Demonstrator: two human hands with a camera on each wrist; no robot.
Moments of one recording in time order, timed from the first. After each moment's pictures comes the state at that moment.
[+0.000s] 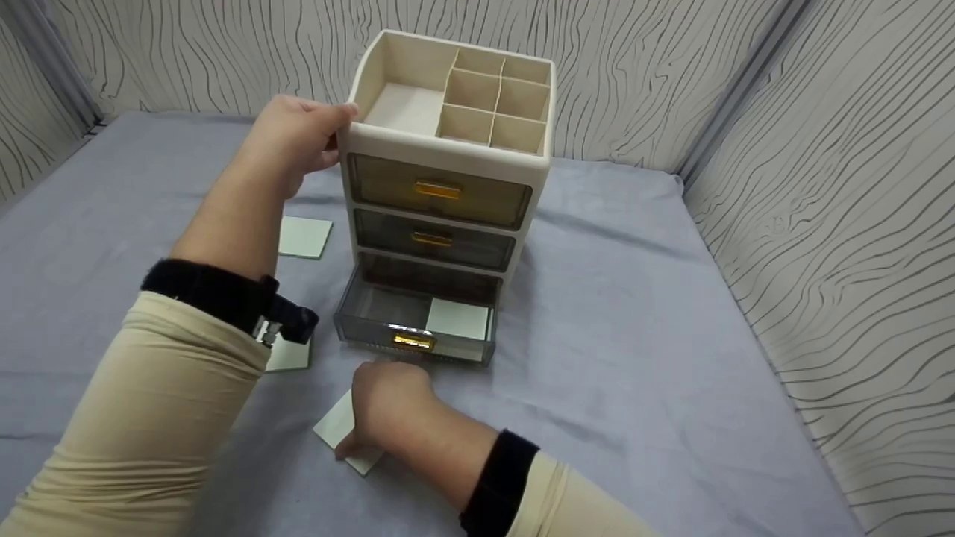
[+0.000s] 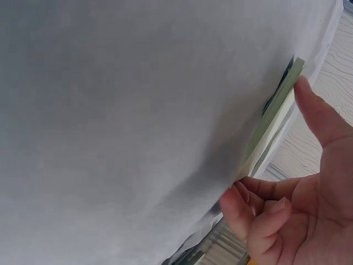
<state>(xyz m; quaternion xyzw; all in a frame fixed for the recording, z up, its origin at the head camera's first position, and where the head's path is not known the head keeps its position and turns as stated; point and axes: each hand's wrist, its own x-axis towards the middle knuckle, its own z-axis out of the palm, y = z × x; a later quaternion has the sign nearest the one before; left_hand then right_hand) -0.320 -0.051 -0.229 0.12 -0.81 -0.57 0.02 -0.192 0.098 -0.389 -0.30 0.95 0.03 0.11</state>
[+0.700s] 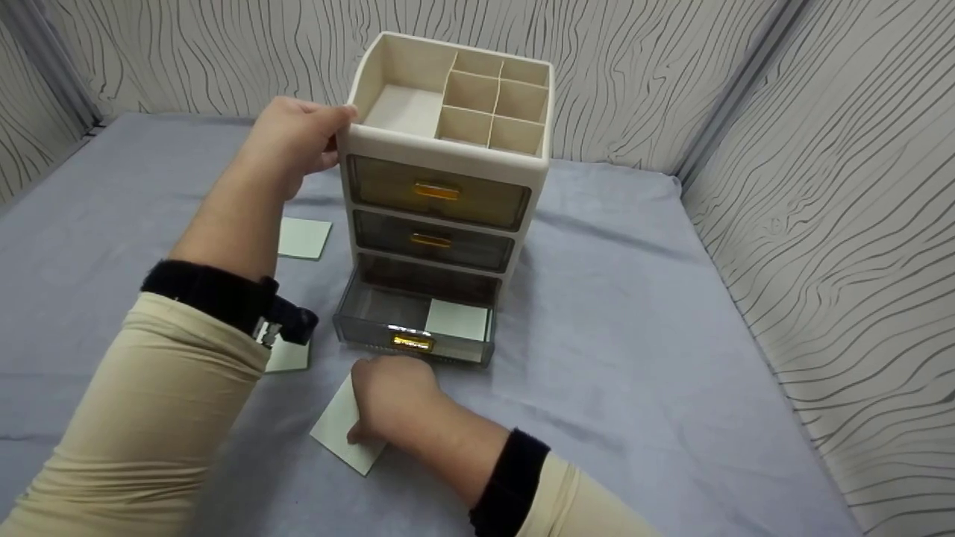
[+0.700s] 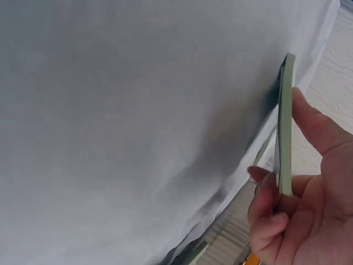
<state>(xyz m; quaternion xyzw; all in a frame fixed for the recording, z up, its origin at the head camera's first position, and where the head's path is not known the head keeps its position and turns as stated) -0.323 -0.052 -0.230 0.12 -0.83 -0.55 0.02 -0.197 0.106 -0.382 -0.35 0.93 0.01 0.09</state>
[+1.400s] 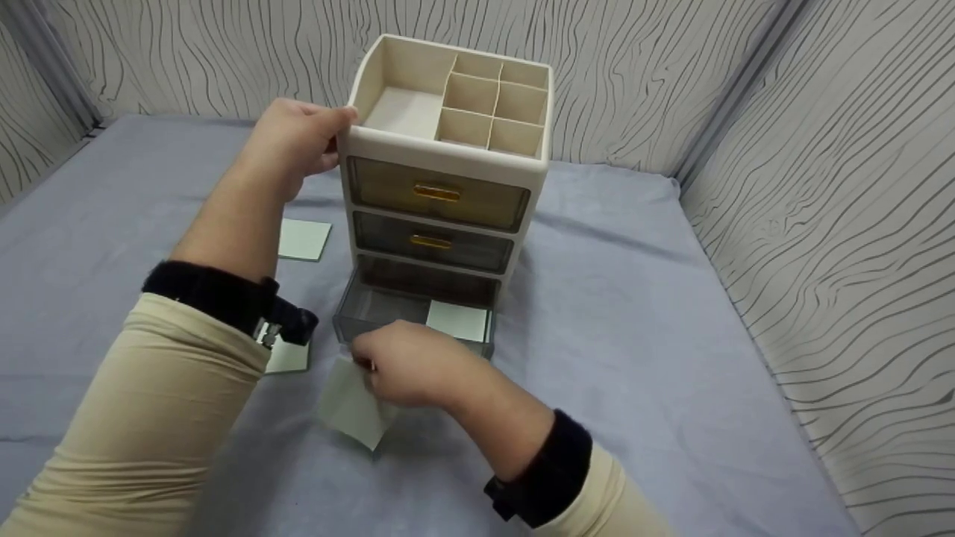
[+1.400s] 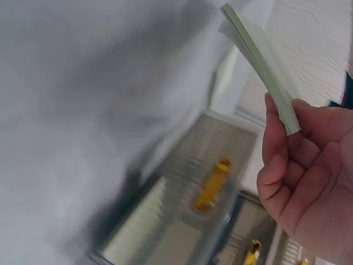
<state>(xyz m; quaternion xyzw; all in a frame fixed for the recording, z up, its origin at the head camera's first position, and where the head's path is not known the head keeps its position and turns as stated) -0.322 -0.053 -0.228 0.12 -0.82 -0.56 0.02 -0.217 0.129 -0.328 -0.46 0.88 -0.10 0.12</state>
